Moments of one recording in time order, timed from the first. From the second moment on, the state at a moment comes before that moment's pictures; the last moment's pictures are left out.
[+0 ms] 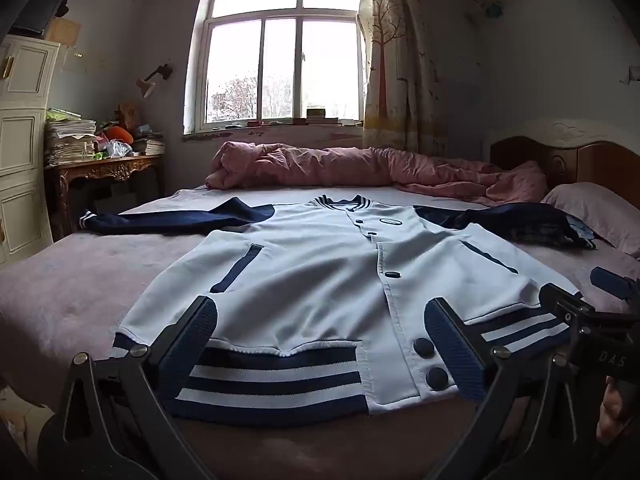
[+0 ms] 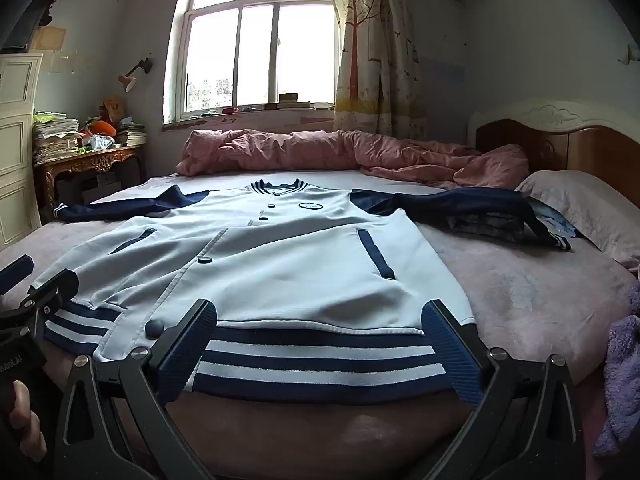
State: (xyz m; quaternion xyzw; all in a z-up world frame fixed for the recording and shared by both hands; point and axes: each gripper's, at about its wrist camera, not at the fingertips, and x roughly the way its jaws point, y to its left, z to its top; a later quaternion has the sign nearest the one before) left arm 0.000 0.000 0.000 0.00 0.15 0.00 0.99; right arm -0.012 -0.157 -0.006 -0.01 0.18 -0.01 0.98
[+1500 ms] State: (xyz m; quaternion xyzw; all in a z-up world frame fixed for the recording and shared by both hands) left arm -0.012 0.004 -0.002 0.00 0.11 0.02 0.99; right arm -0.021 -0.156 -0.004 -0.04 0.16 -0.03 0.99
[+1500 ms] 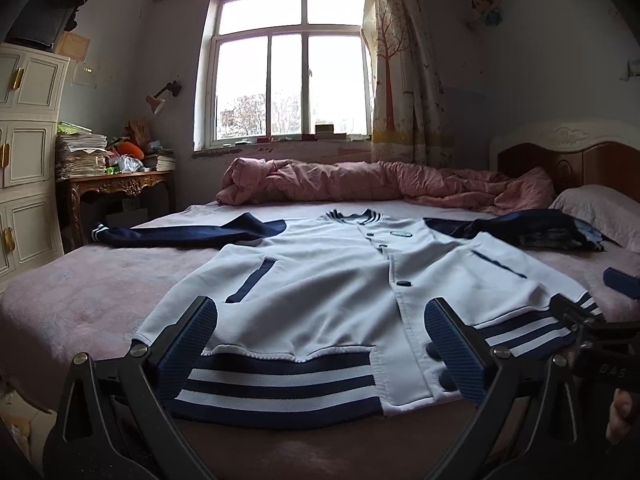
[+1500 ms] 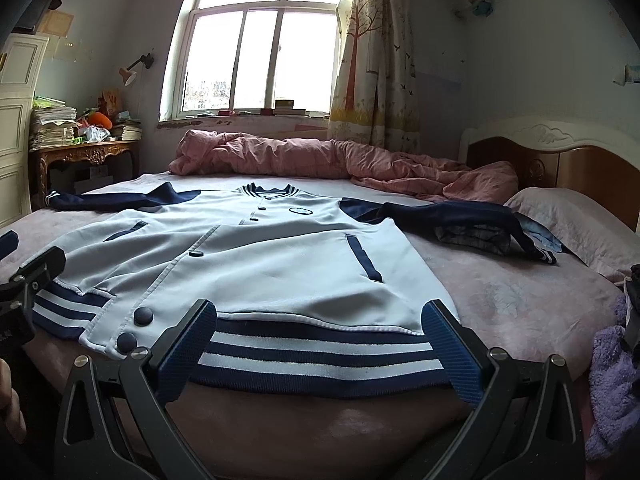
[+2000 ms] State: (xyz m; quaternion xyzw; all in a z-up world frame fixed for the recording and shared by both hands) left arm -0.013 0.004 -0.001 0.00 0.10 0.02 0.99; right arm -0.020 -0.155 -0.006 -0.05 0.16 -0.04 0.99
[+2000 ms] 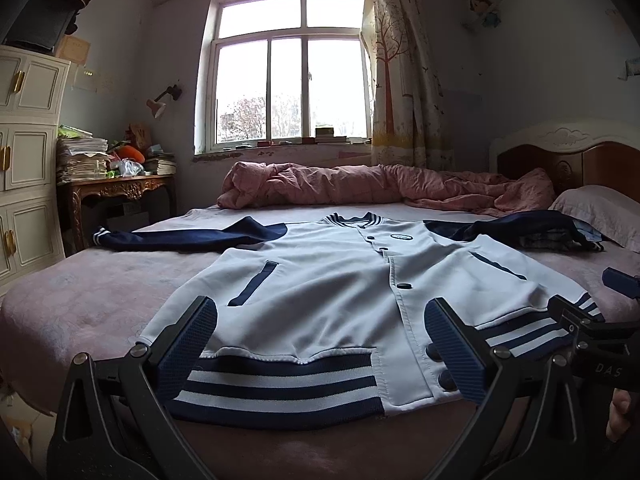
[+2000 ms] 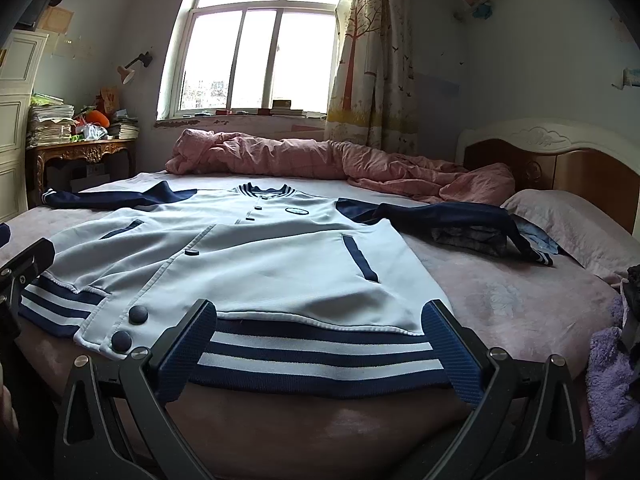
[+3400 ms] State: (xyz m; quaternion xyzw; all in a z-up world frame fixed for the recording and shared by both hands) left arm -0.020 0.004 -0.002 0.00 0.08 0.02 1.00; right arm -0.021 -0.156 -0.006 -0.04 0.16 -0.01 0.99
